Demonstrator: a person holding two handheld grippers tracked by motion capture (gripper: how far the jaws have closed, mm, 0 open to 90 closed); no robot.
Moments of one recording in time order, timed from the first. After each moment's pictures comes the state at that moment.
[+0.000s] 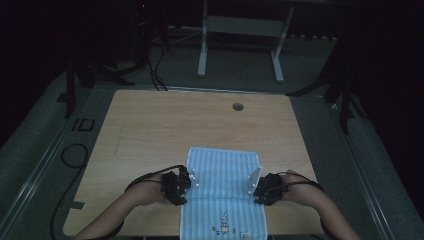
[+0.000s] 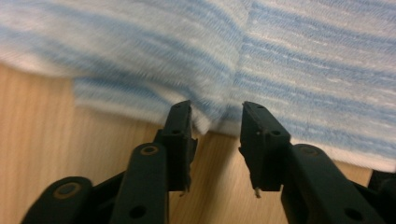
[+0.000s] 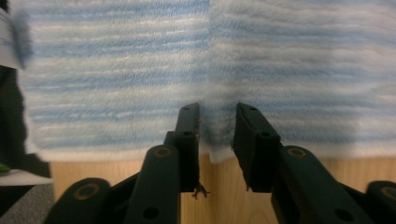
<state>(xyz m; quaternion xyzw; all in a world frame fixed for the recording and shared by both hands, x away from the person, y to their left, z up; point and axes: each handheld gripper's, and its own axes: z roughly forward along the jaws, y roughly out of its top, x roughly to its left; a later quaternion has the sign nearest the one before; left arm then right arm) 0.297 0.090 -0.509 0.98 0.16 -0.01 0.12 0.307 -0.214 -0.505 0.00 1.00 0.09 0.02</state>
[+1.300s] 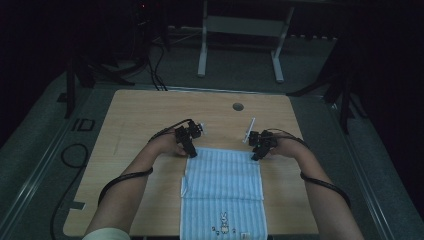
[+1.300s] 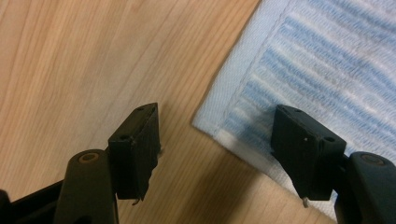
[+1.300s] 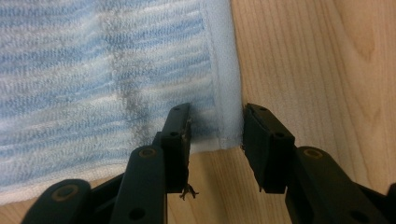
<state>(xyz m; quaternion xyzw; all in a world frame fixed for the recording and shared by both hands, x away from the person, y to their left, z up) 0.461 0.068 -0.522 0.96 0.24 0.05 0.11 0.467 -0.208 -0.516 0.11 0.99 0.05 0.02</state>
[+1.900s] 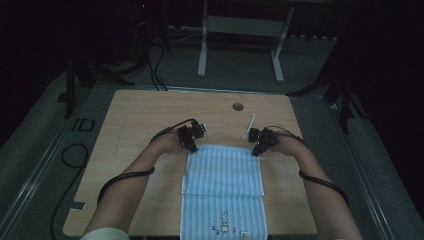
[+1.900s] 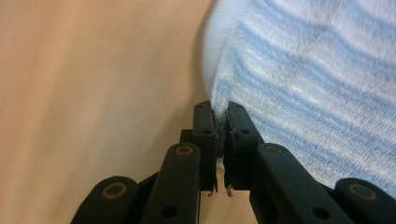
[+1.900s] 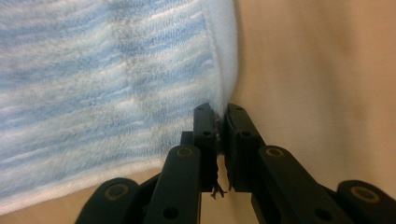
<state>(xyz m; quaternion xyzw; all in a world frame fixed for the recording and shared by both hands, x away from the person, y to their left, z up) 0.462 0.065 -0.505 0.96 0.23 0.07 0.12 0.478 -0.207 -0.509 0.14 0.99 0.05 0.02</state>
